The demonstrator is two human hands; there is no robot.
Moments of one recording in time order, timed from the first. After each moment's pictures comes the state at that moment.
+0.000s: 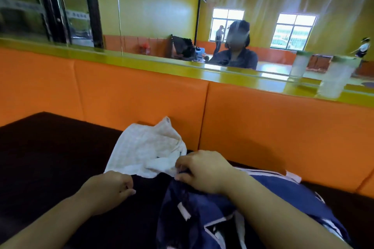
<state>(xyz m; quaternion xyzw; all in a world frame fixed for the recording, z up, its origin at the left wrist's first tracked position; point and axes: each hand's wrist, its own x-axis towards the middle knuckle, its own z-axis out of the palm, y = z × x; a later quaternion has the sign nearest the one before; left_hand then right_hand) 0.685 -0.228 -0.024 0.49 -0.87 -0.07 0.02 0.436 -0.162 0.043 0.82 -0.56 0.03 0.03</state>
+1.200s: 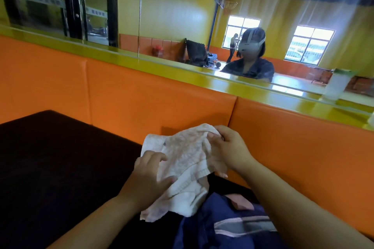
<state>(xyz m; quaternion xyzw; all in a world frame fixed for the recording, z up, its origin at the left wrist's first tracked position) 0.622 -0.303 -0.029 0.47 -0.78 -0.24 0.34 0.410 -0.285 0.061 0.63 -0.60 0.45 -0.20</state>
